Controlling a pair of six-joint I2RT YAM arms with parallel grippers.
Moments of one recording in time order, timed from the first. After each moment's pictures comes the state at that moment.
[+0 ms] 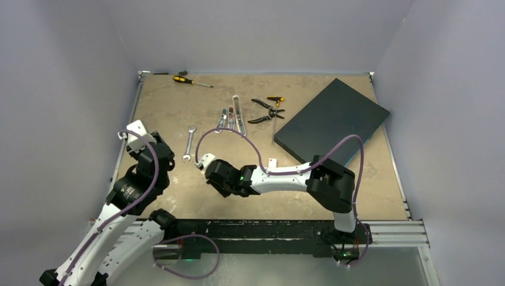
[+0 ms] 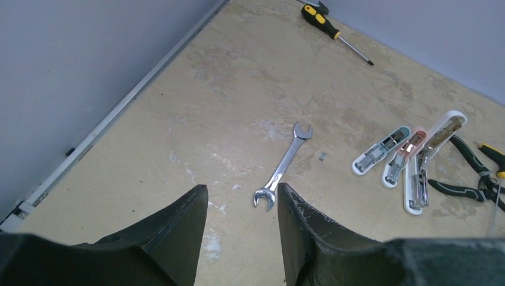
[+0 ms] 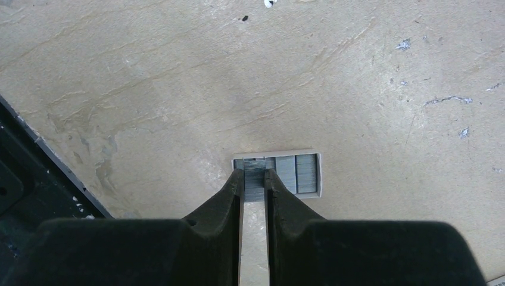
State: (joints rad) left arm -0.55 0.60 0.82 -0.71 -0.93 -0.59; right arm 1.26 1.93 1.28 -0.26 0.19 0.26
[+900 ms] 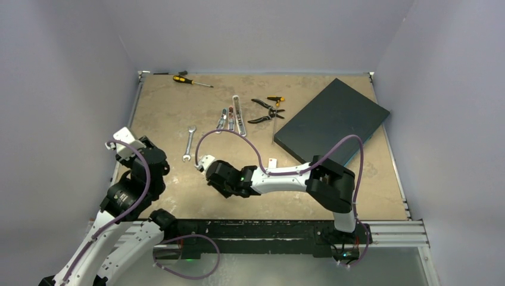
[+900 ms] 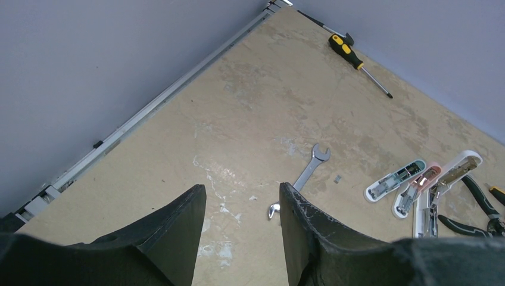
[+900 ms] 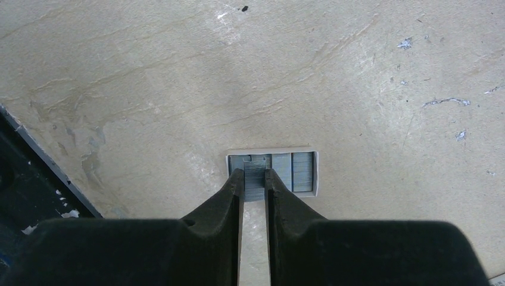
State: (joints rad) left arm -0.55 0.54 0.83 -0.79 -1.05 -0.68; right arm 1.26 1.93 1.27 -0.25 0.19 0.21
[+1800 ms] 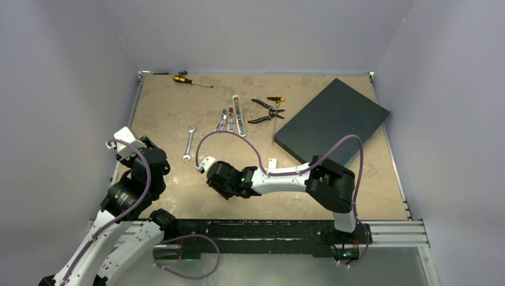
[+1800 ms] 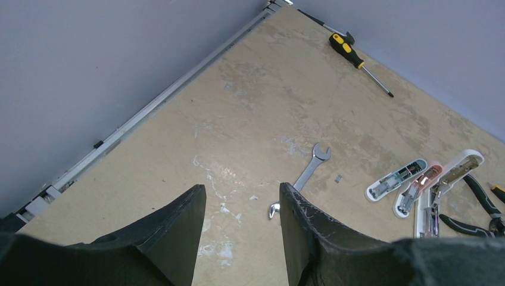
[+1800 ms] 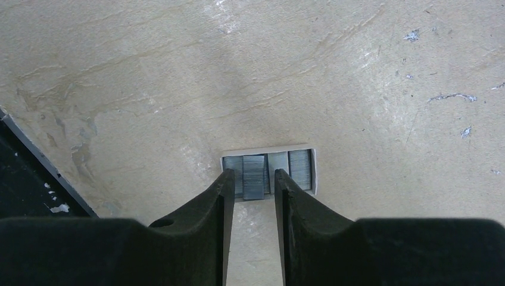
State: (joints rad) left arm -0.55 0.54 0.83 -0.79 -1.05 -0.68; right arm 1.26 1.93 1.25 -0.25 0.18 0.20
